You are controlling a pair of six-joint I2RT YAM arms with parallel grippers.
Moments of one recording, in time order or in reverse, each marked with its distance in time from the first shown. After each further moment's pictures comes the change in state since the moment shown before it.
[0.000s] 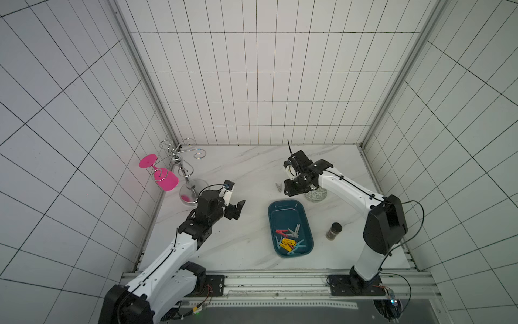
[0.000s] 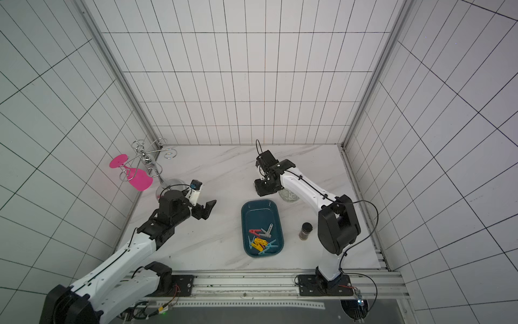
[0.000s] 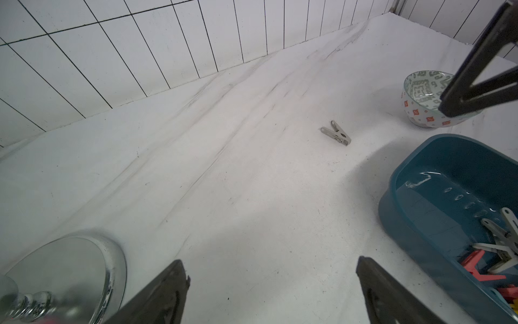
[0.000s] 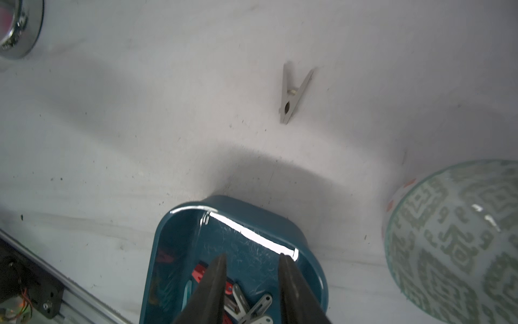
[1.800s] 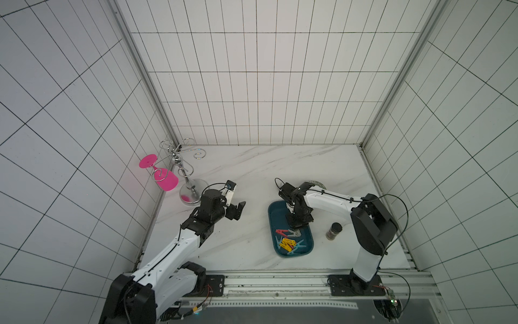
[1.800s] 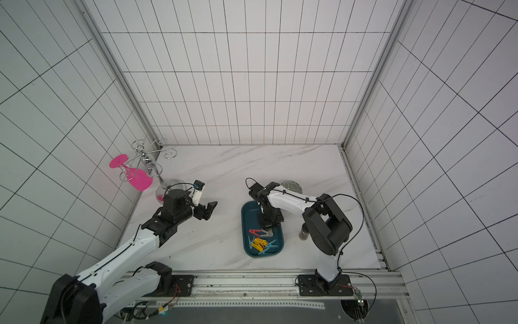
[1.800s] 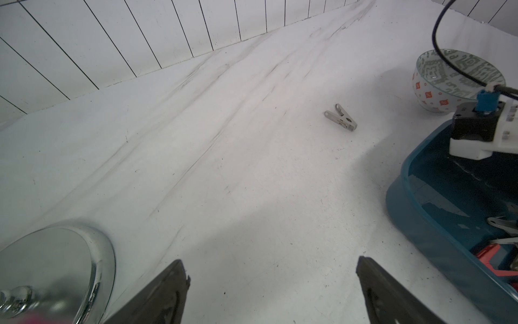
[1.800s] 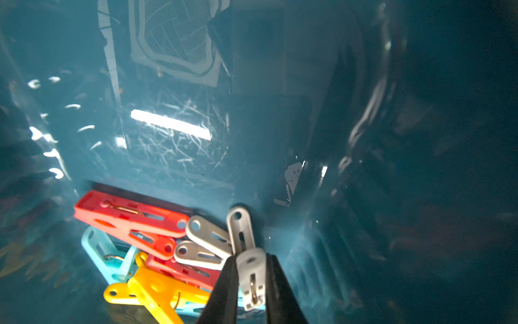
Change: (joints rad) left arm 0.000 0.061 0.000 0.006 -0.010 0.000; right arm 0.136 0.058 -0.249 -0.126 0.064 0.238
